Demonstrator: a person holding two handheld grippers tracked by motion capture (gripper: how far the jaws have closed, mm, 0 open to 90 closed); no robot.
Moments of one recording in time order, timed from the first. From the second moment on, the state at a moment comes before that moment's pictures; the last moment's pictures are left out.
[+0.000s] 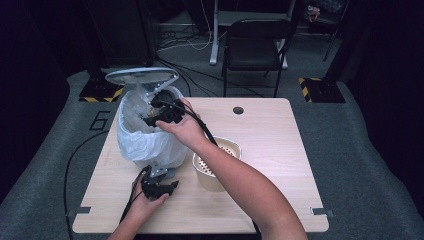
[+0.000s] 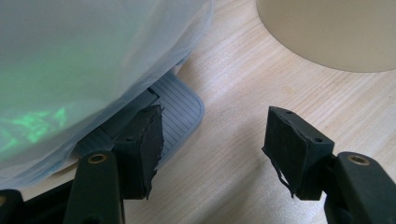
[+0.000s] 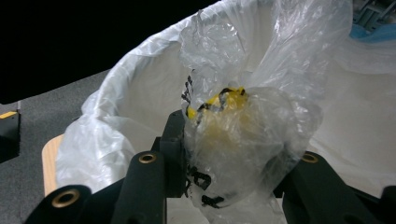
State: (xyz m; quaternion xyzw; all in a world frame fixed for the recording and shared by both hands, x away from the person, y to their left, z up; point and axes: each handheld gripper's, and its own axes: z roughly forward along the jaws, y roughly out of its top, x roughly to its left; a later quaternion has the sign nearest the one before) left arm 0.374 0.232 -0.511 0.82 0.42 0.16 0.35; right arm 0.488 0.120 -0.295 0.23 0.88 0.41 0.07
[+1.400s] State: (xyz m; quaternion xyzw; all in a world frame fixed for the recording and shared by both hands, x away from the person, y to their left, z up) left arm 0.374 0.231 -0.513 0.82 0.42 0.17 0.35; right arm 0.452 0.063 -0.260 0.23 0.85 0.46 0.08
